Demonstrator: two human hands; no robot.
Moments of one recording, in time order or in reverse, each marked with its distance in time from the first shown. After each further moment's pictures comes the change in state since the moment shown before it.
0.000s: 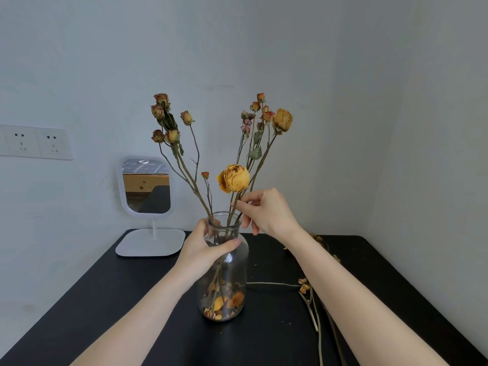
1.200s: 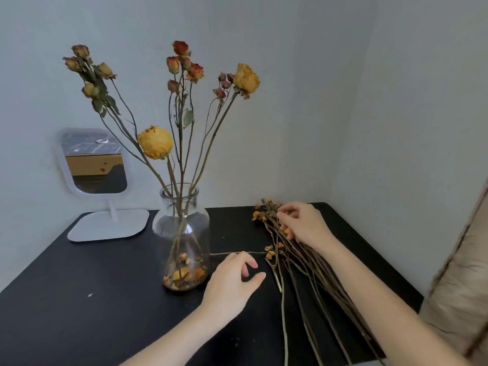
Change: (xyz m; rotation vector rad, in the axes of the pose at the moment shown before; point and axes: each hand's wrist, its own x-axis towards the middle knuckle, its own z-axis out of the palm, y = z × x) left_hand -0.077 -0.016 0.109 0.386 -0.260 0.159; right_hand -0.058 0.122 -0.072 -0.163 0.153 0.341
